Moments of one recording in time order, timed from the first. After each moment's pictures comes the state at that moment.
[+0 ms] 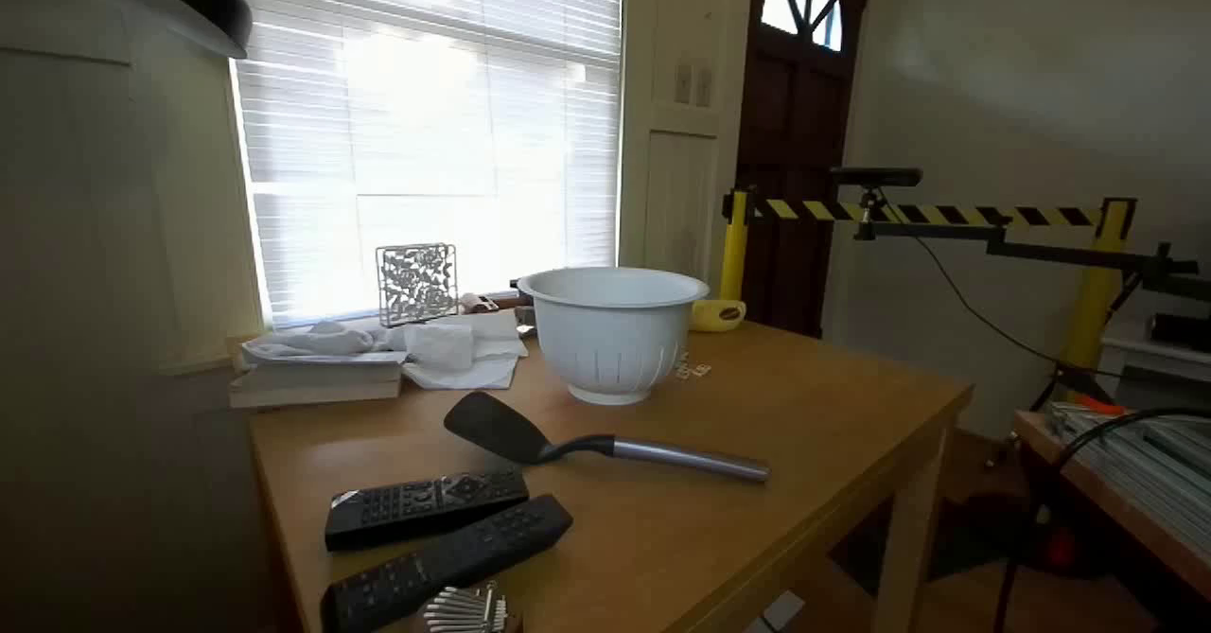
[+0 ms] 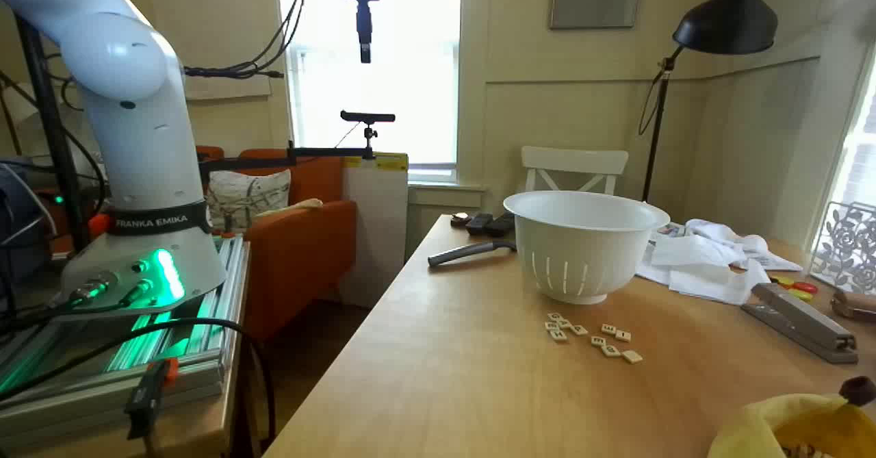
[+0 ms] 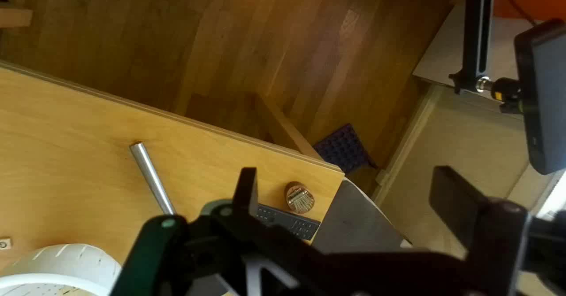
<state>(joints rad) 0.10 -0.60 0.18 -2.38 0.30 1.91 0.42</state>
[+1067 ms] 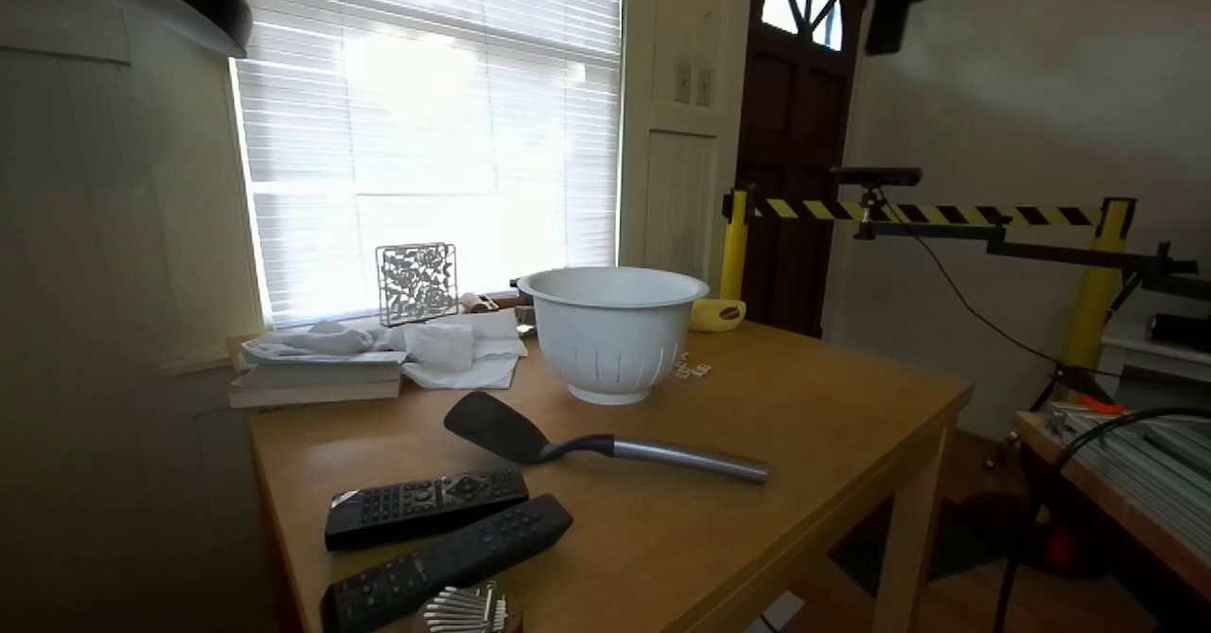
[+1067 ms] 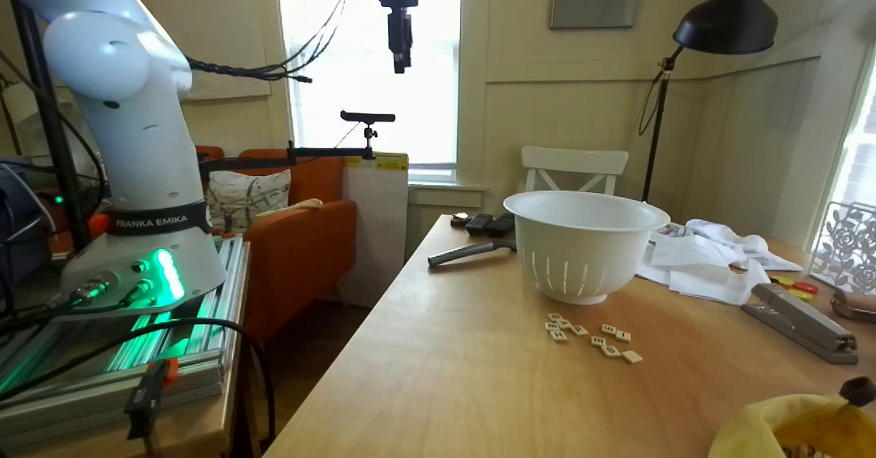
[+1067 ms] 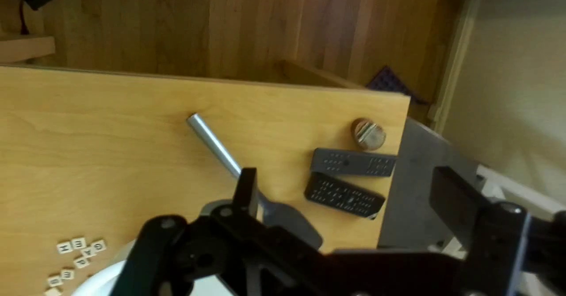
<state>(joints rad) -0.06 -0.50 0.12 -2.38 0.26 2.02 0.49</state>
